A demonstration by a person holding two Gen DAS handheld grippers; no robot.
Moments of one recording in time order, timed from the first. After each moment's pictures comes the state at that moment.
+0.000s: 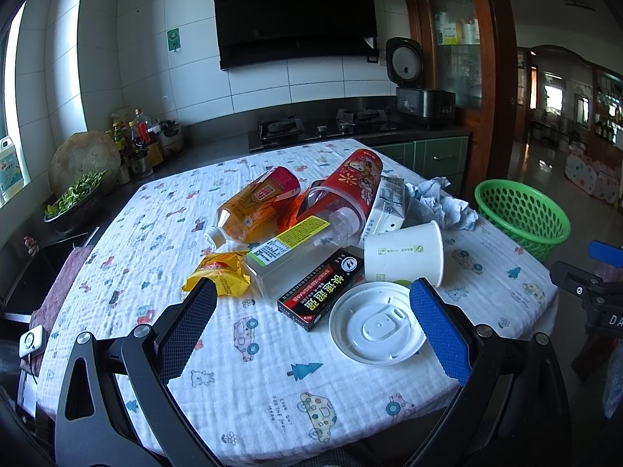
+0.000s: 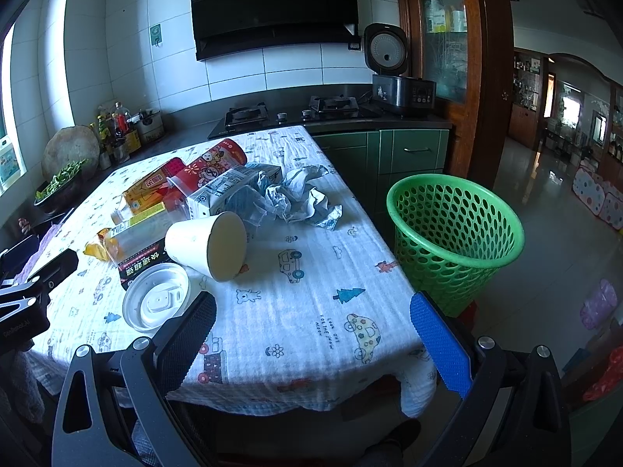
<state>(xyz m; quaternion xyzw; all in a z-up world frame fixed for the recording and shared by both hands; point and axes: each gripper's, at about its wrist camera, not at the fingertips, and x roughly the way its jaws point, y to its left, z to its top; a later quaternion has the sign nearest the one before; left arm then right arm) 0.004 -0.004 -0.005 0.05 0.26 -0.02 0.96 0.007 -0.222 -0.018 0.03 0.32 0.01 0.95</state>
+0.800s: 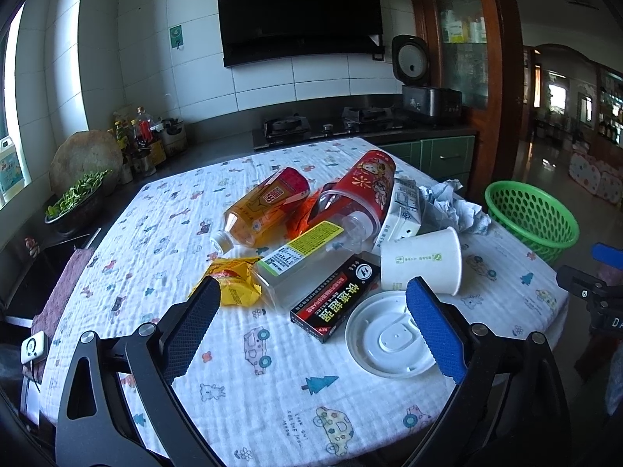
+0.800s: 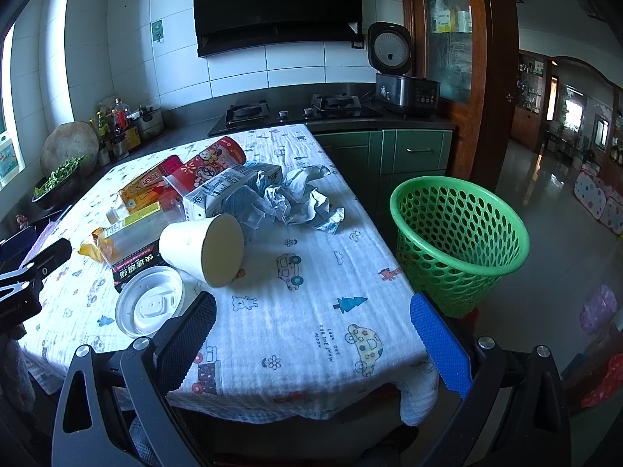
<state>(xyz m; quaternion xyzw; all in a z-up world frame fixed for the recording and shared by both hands) 0.026 0.011 -0.002 0.05 0.27 -0.01 0.96 0.028 -0.224 -0.022 0.03 0.33 0.01 0.94</state>
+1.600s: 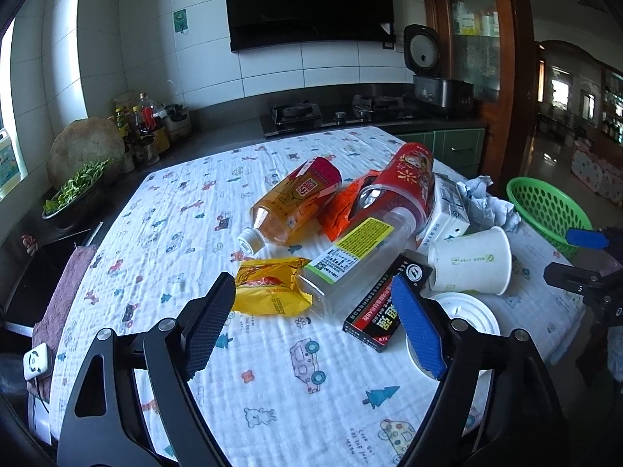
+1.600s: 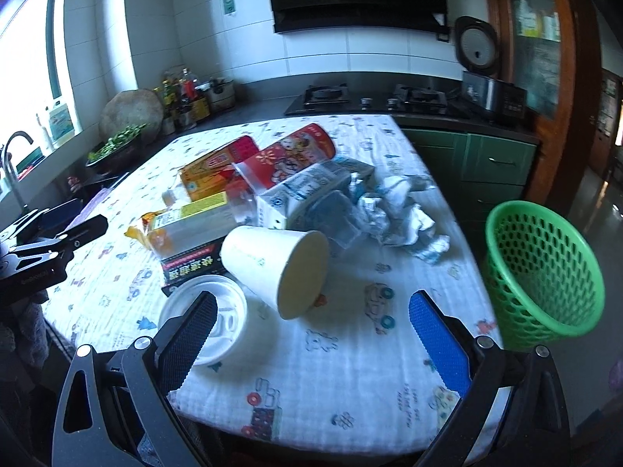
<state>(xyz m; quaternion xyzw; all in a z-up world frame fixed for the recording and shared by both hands) 0.059 0.059 -0.007 0.05 0.30 -0.01 0.95 0.087 -0.176 -0.025 -0.01 0.35 0.17 0.92</state>
